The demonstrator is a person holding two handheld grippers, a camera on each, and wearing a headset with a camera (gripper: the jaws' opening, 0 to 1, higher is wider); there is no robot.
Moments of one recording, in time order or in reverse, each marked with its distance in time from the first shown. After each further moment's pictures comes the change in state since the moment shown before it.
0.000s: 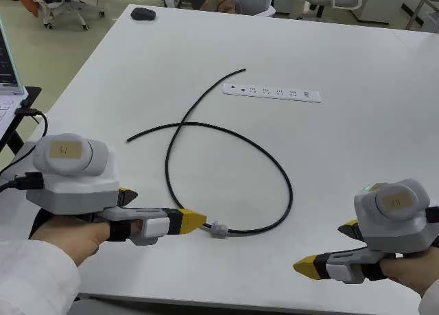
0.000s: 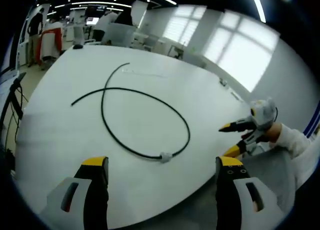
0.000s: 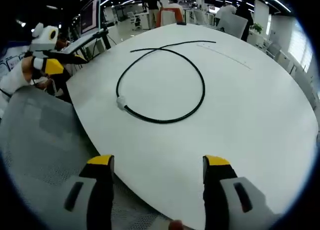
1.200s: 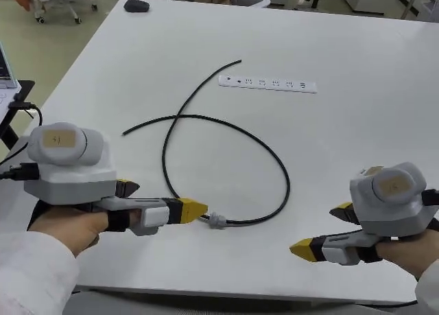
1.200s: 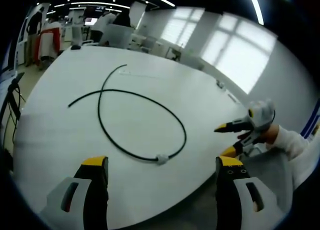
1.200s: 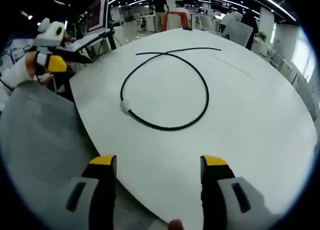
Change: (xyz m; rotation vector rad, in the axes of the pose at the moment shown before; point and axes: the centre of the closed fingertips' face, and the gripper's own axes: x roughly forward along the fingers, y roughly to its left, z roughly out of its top) left arm 0.001 -0.005 0.003 0.009 -0.009 -0.020; right arm -0.001 0.004 0.014 -0.076 -0.035 -0.006
